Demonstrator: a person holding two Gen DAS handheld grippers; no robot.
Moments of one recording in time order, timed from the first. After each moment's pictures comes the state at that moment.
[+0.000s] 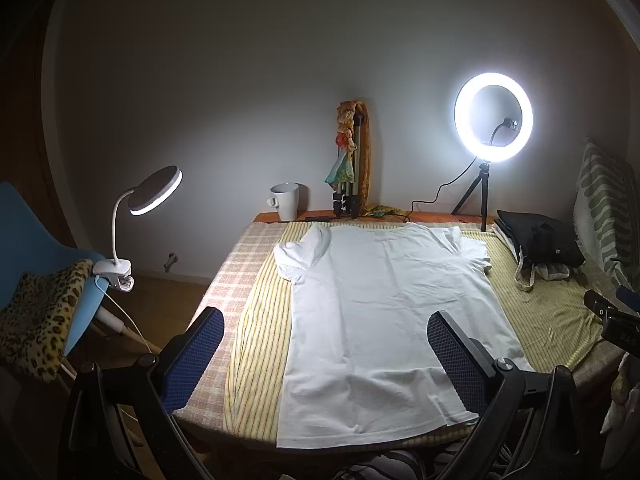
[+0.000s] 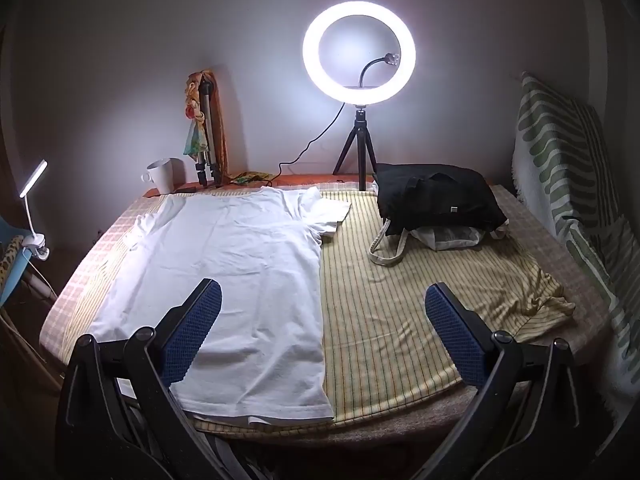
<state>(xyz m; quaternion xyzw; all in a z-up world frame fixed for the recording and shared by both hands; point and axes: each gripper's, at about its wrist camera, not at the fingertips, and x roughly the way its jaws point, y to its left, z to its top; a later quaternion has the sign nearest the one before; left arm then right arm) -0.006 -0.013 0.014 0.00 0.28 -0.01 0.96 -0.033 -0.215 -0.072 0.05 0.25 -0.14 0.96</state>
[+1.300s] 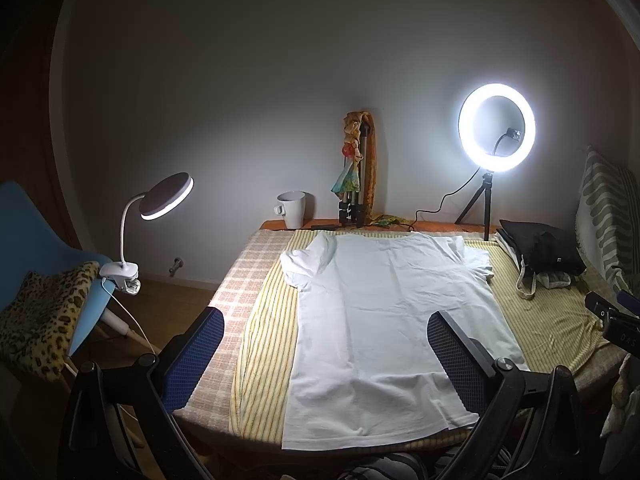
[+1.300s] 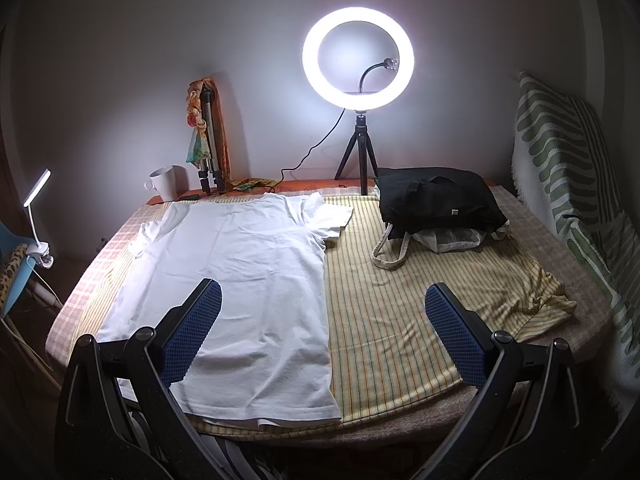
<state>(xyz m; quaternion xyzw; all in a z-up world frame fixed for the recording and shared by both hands) -0.014 -0.006 0.019 0.00 0.27 0.00 0.96 -0.035 -0.212 -0.068 0.05 0.24 -0.13 0.96</state>
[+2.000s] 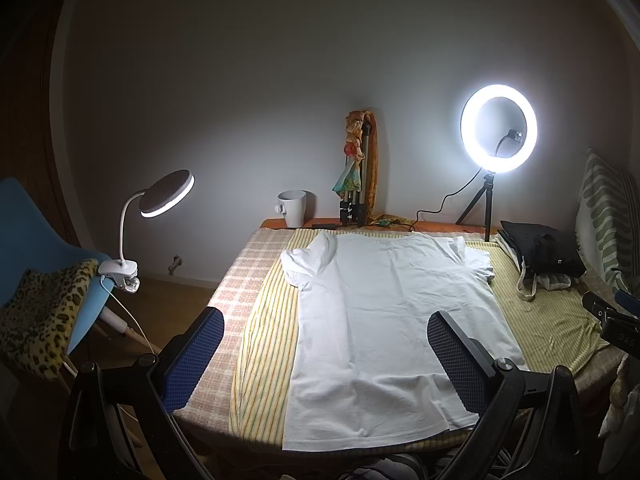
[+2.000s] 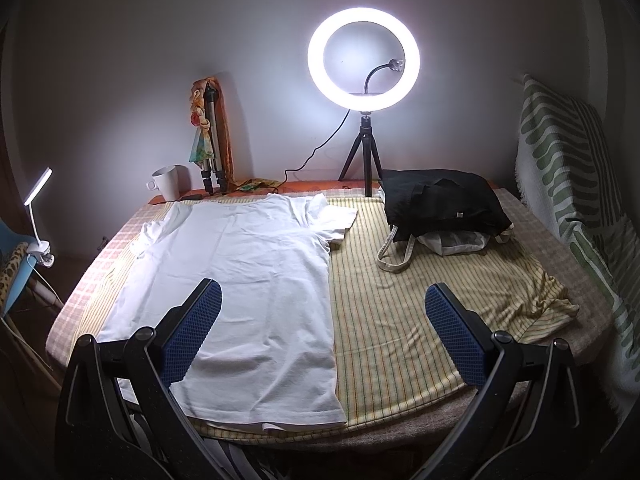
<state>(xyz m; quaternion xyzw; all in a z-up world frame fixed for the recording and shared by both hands) -0.014 -0.005 0.017 0.00 0.27 0.00 0.96 -0.031 -0.207 -0.062 0.05 0.24 -0.13 0.96</state>
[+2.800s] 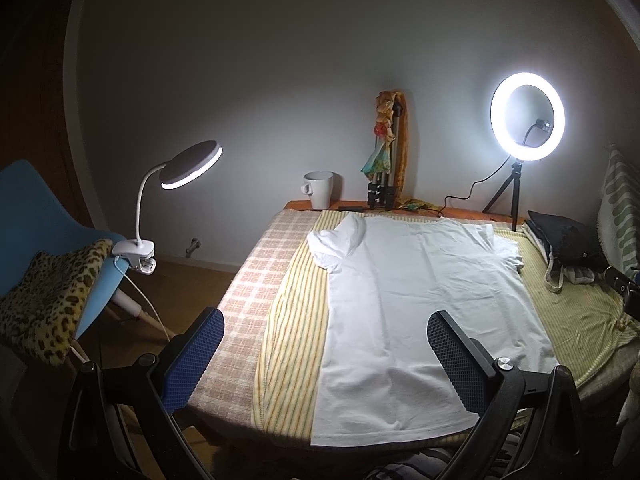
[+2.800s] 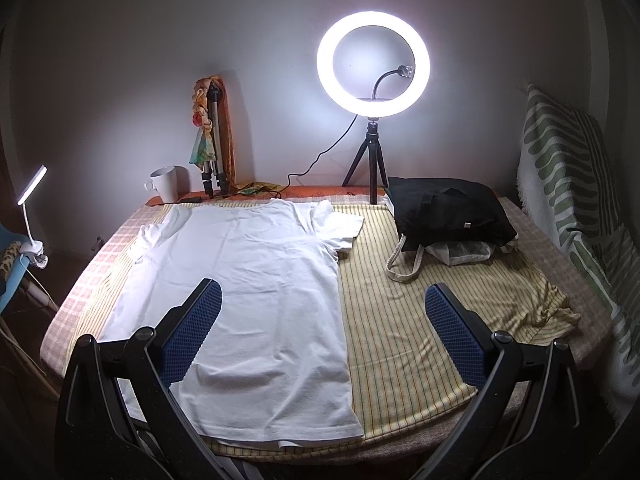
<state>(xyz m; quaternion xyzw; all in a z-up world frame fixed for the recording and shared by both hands) -0.001 0.032 -0.013 -0.01 0.29 0.04 0.95 -0.006 -0.186 -0.061 0.04 0.24 -0.14 0.96</state>
